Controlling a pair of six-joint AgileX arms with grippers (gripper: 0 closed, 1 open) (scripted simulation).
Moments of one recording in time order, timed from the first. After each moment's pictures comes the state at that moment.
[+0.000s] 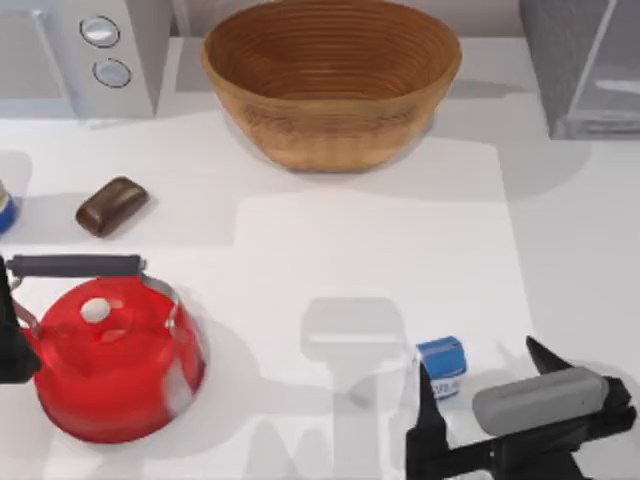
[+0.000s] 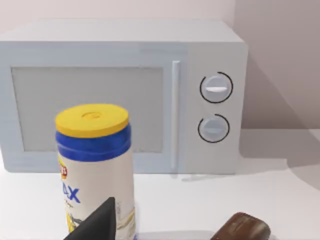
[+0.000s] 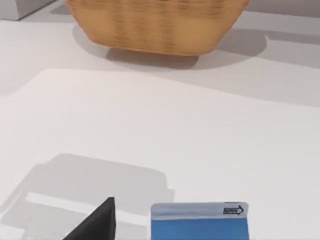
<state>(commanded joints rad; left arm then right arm) 0.00 0.00 0.00 0.00 0.00 0.00 1.19 1.81 0.13 1.36 0.95 0.26</state>
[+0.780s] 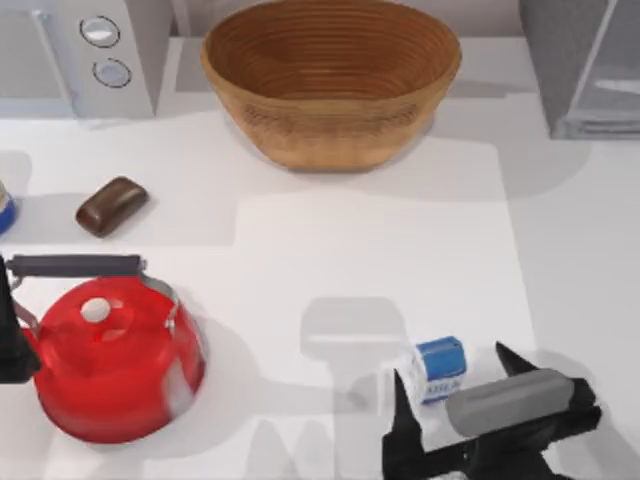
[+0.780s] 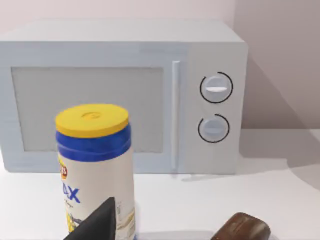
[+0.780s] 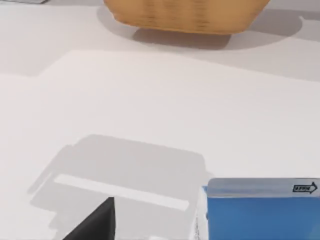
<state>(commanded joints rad) 0.00 0.00 0.00 0.00 0.00 0.00 1.17 2.00 0.18 1.48 0.89 0.27</state>
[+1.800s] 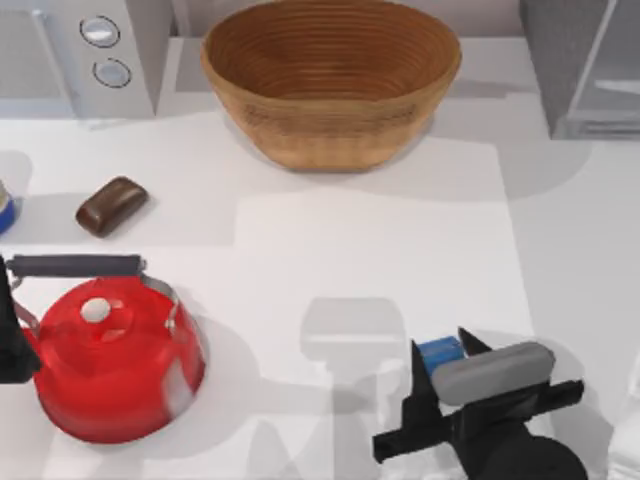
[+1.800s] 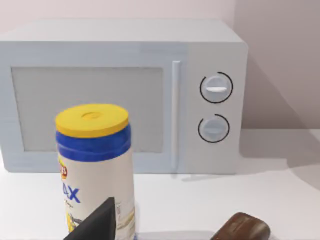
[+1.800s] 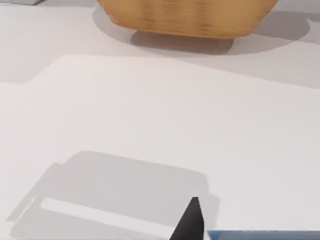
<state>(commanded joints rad) 0.00 0.00 0.00 0.00 0.00 0.00 1.07 2.06 0.24 1.52 0.80 0.22</state>
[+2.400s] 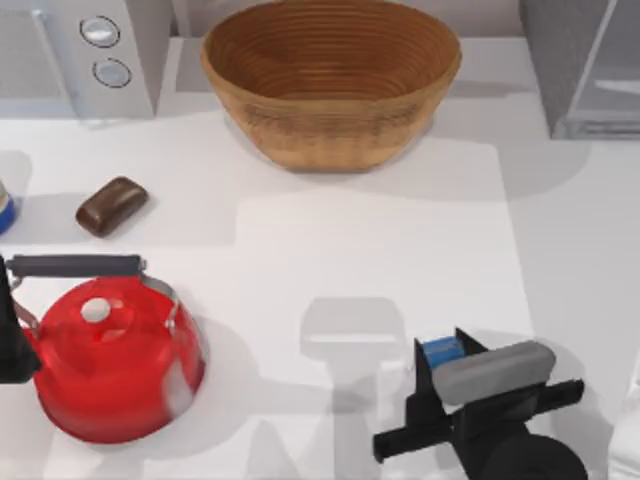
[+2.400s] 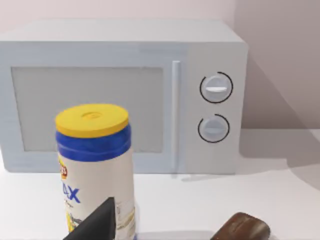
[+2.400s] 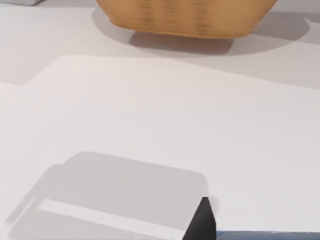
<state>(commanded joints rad) 0.00 0.00 0.00 0.00 0.00 0.00 1.07 2.06 0.24 1.52 0.80 0.22</state>
